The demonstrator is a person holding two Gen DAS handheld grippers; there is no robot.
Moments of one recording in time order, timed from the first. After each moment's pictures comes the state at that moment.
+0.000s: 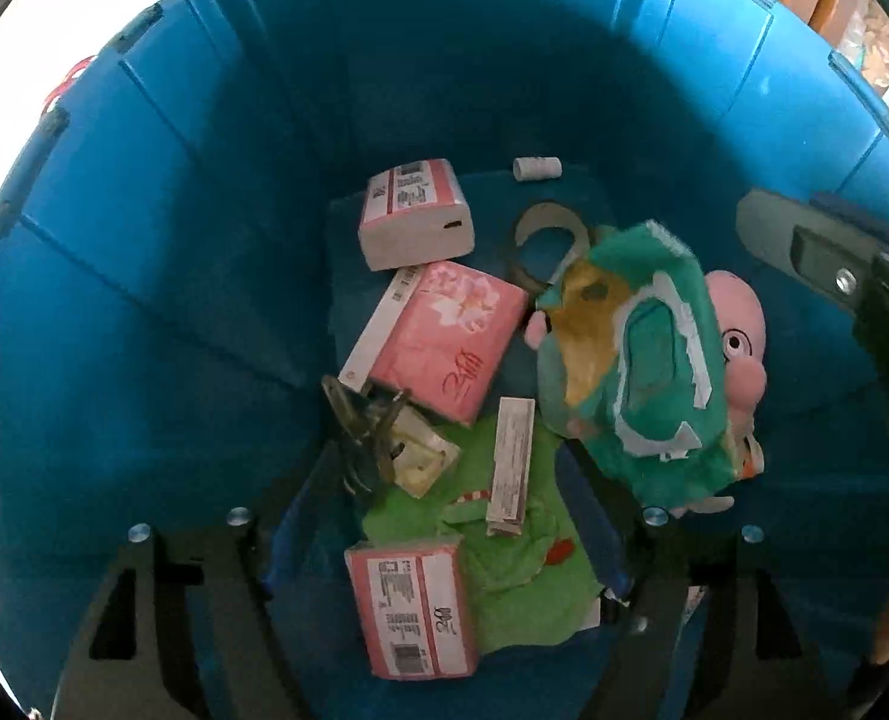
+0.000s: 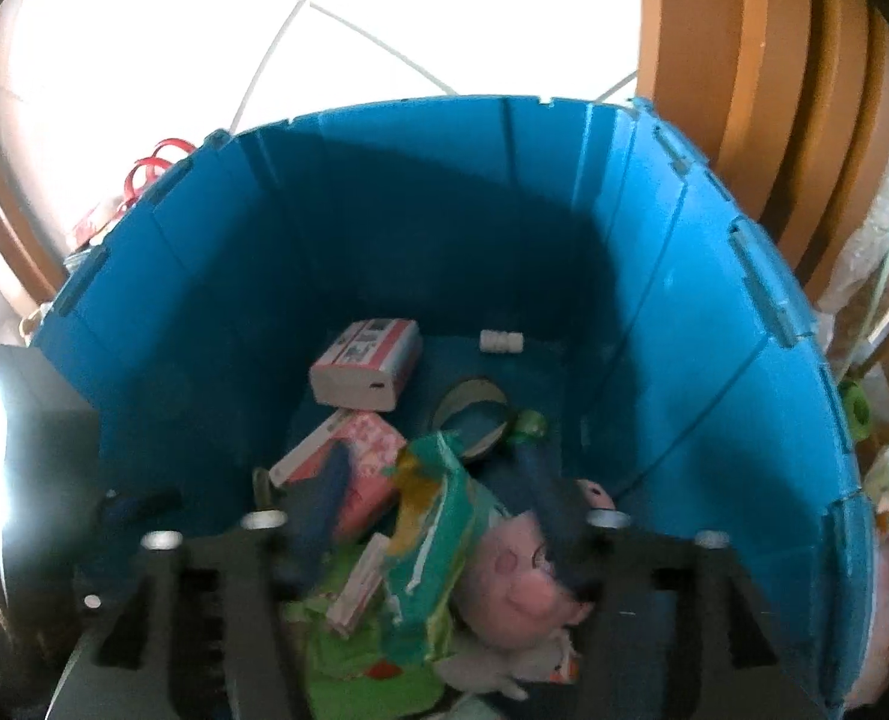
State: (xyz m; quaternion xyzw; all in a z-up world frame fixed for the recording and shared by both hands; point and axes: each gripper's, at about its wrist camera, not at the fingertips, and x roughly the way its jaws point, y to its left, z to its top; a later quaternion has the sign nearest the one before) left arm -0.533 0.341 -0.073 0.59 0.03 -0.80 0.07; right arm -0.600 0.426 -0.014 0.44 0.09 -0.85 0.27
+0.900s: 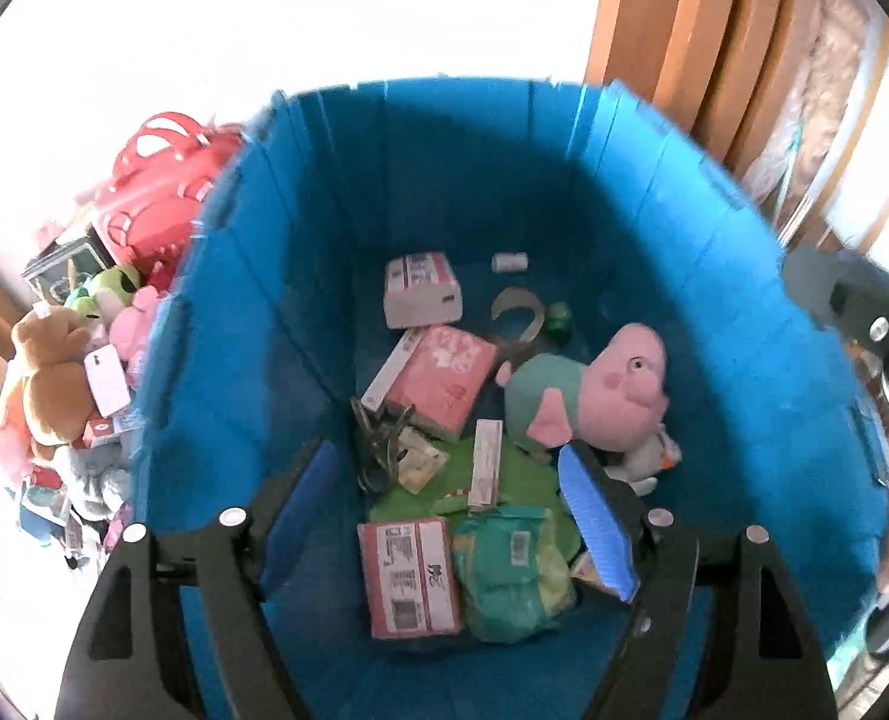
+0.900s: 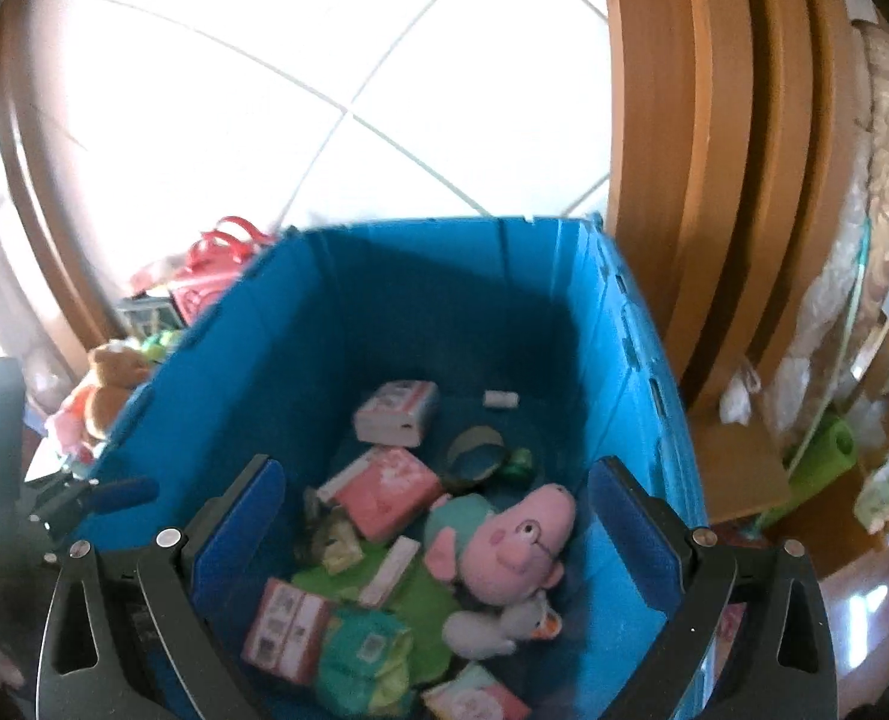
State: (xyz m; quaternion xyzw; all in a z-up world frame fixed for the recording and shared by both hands) left arm -0.416 0.343 0.030 0.46 0.06 -0.88 0.06; right arm -0.507 0.489 0.077 0.35 0.06 -0.88 0.30
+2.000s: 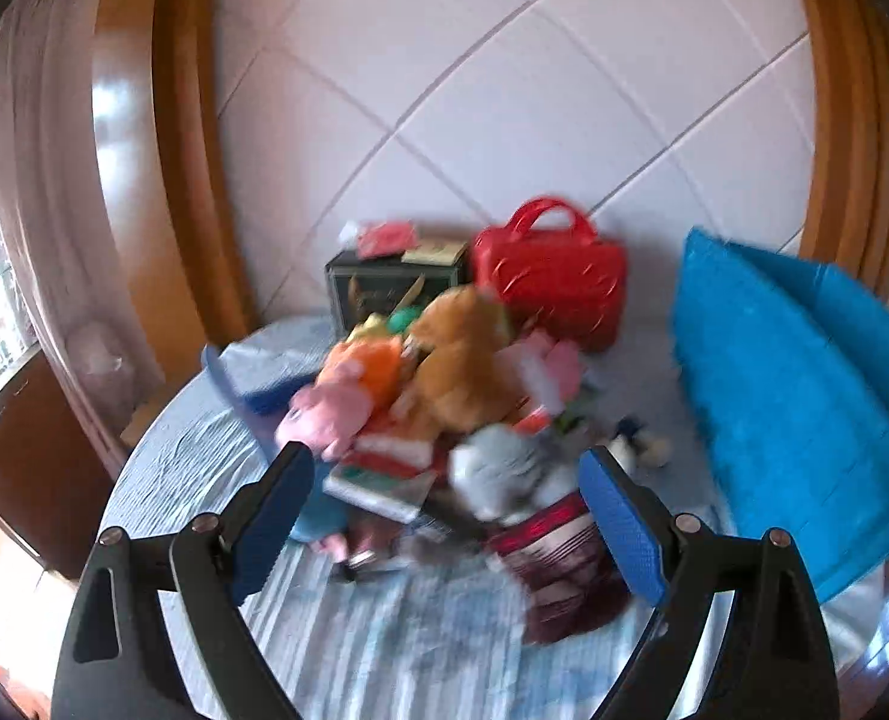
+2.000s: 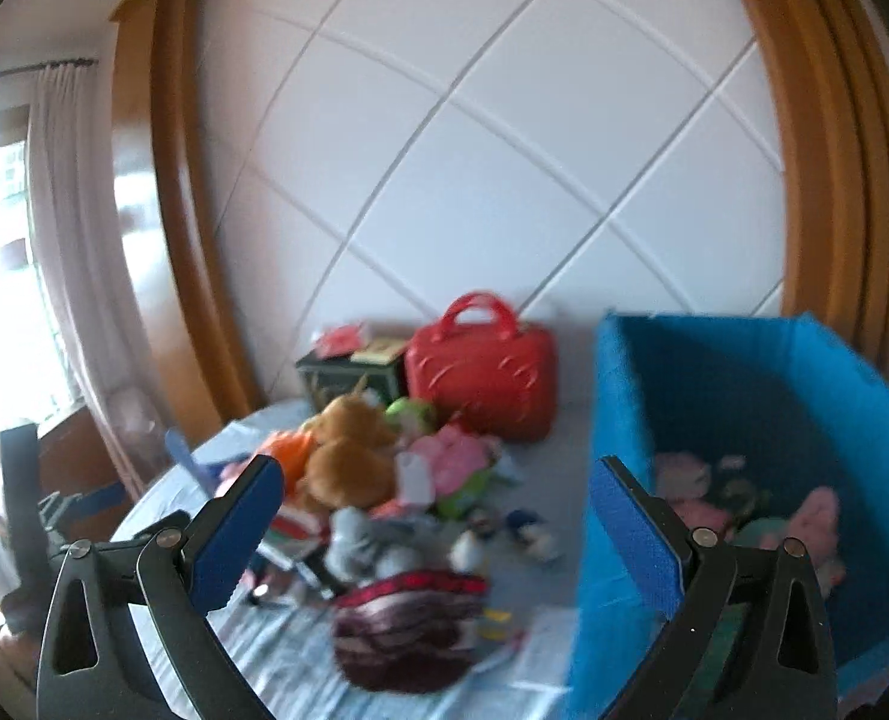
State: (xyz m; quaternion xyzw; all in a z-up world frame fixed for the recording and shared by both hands) left arm -0.110 -0.029 0.009 0.30 0.07 -0.92 0.24; right arm -0.214 0.221 0.087 0.22 0.03 -0.90 0.39
